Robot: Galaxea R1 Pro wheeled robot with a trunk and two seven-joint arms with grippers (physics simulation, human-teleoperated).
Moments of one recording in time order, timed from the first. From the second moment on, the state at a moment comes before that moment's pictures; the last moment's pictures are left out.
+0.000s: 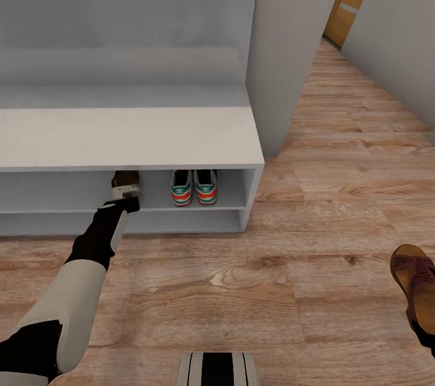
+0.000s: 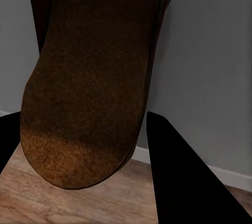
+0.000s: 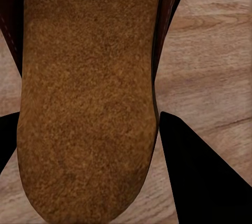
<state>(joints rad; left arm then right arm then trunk) -0.94 0.02 0.17 -0.82 -0.02 0.46 0.18 -0.13 -0.18 -0.91 -1.26 0.28 0.13 0.55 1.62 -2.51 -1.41</state>
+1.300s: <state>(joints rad) -0.94 0.02 0.17 -0.82 -0.02 0.46 0.18 -0.13 -0.18 -0.91 -1.26 0.28 0.13 0.55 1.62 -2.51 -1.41</state>
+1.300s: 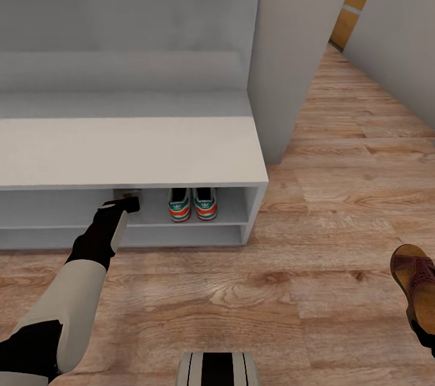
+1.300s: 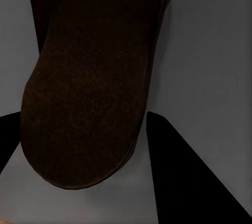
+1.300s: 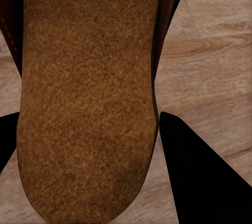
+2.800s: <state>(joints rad) -0.94 0.02 0.16 -0.78 -0.02 0.46 0.18 -0.13 -0.18 -0.91 -1.26 0.29 0.13 0.55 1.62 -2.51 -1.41</state>
